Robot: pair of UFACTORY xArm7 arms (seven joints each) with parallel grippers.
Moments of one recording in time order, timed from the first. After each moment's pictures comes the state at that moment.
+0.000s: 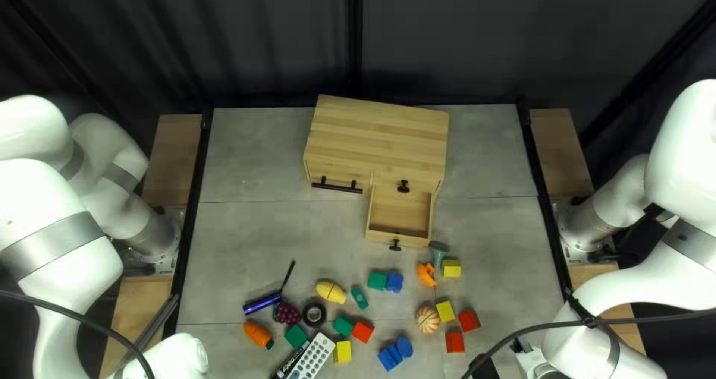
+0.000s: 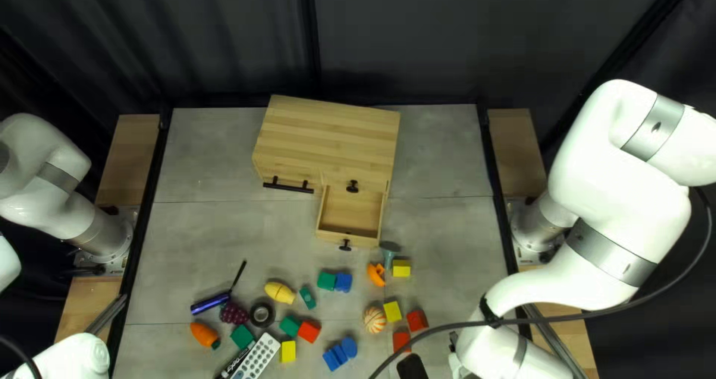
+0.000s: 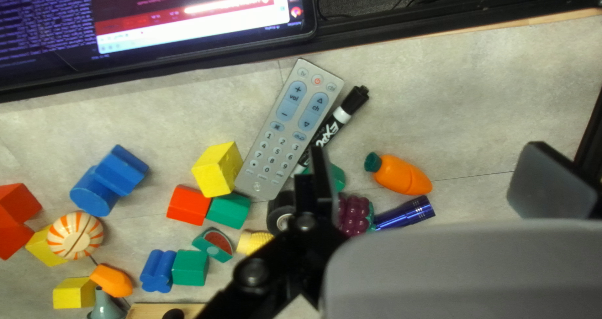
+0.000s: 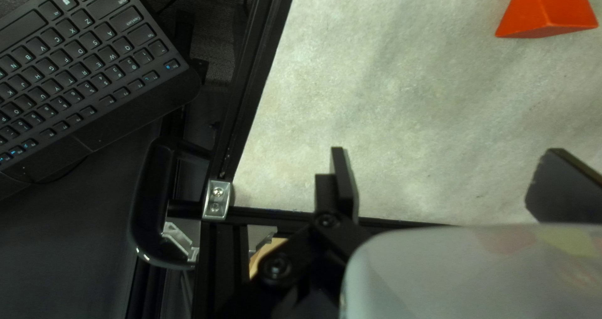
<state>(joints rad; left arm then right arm) -0.39 0.17 -0.57 1.22 0.15 1.17 0.72 0.76 0.16 0.17 1.04 -0.06 1.17 0.63</state>
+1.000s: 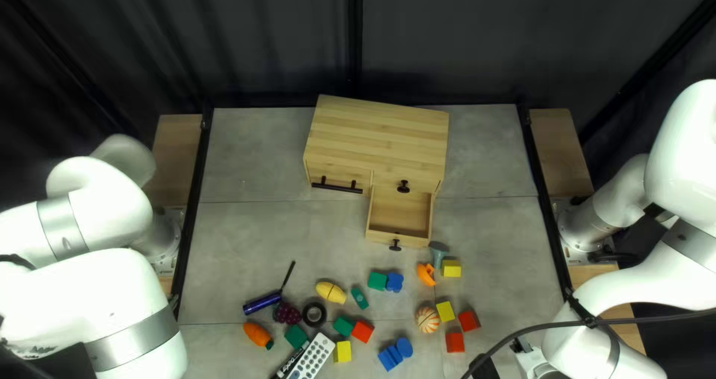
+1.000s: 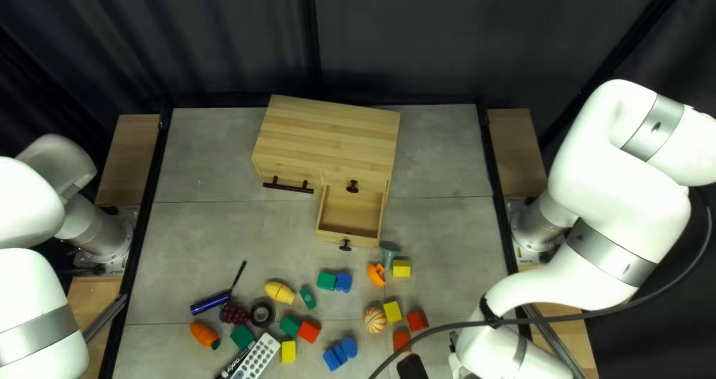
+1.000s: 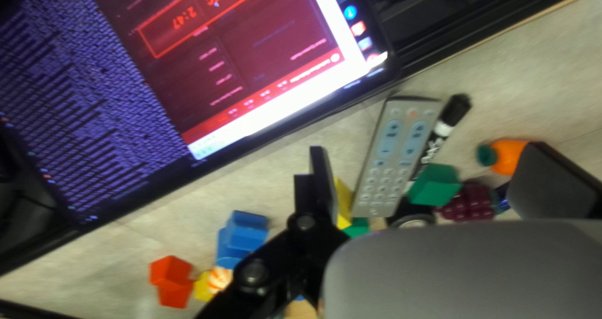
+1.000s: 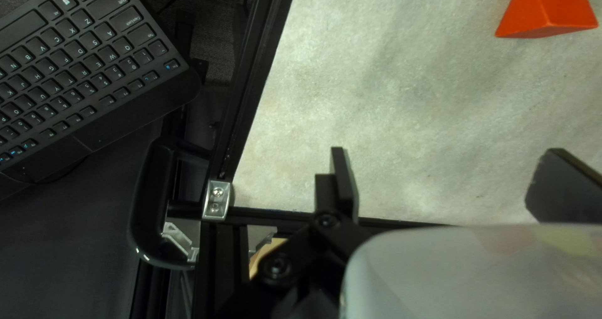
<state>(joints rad) -0.59 0.61 -0.51 1.60 0.58 1.33 0.93 0.76 0.16 0.17 1.04 -0.06 1.17 0.63</state>
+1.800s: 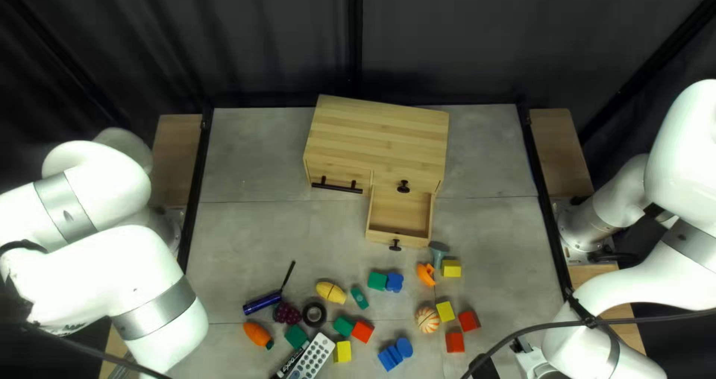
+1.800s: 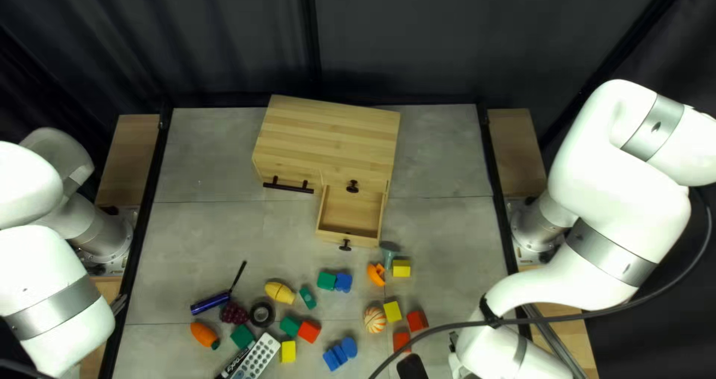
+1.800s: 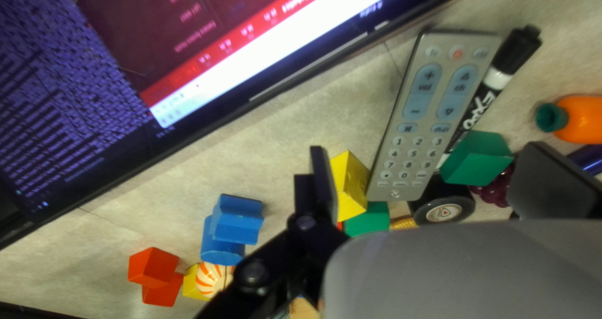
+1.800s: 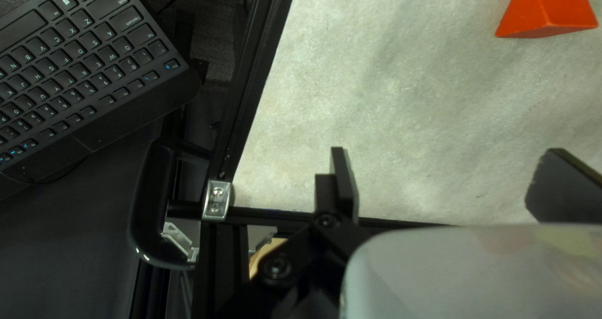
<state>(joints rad) -0.47 0.53 -0.47 1.35 0.62 1.14 0.92 0.76 0.16 0.17 1.04 -0.06 1.17 0.63</state>
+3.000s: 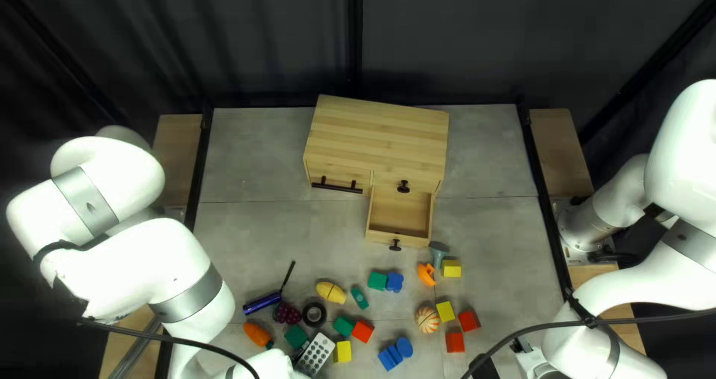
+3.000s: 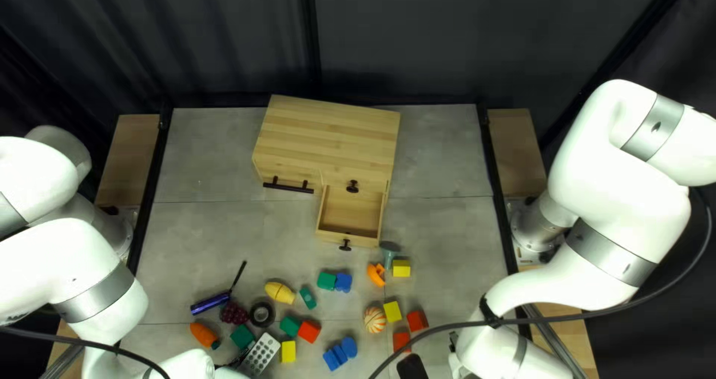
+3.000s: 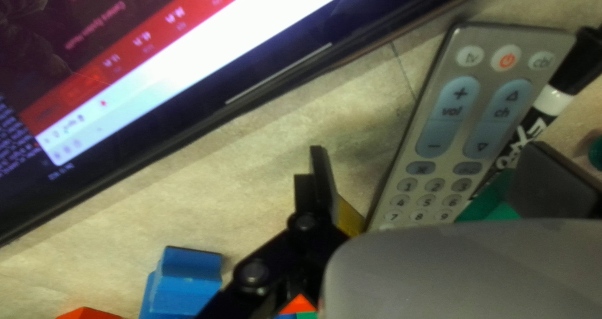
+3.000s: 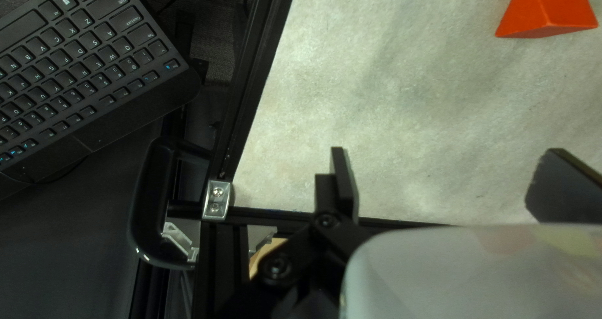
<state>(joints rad) -0.40 0.53 -0.45 1.23 0.60 1.01 0.91 0.76 0.16 0.17 1.04 -0.06 1.17 0.63</state>
